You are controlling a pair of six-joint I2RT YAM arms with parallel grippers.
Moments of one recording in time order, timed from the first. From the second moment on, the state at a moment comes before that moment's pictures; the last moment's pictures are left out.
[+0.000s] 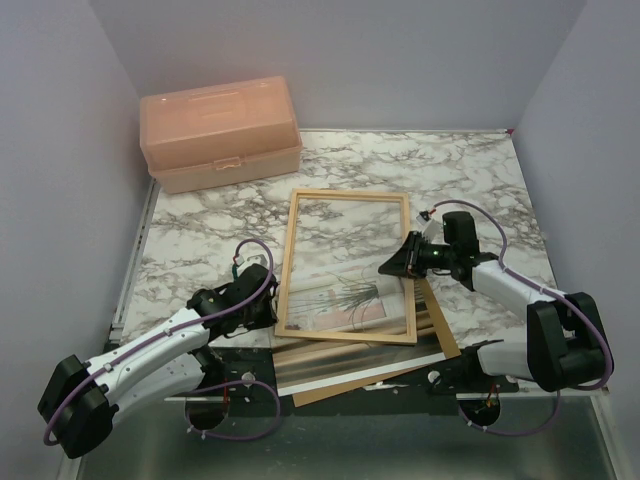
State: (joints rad) left arm -0.78 0.85 0.45 -0.62 -0.10 -0.88; right arm 0.23 1.30 0.55 0.01 -0.79 0.69
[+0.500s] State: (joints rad) left arm -0.78 0.85 0.45 -0.61 -0.10 -0.88; right arm 0.23 1.26 0.54 0.22 -0.88 0.85
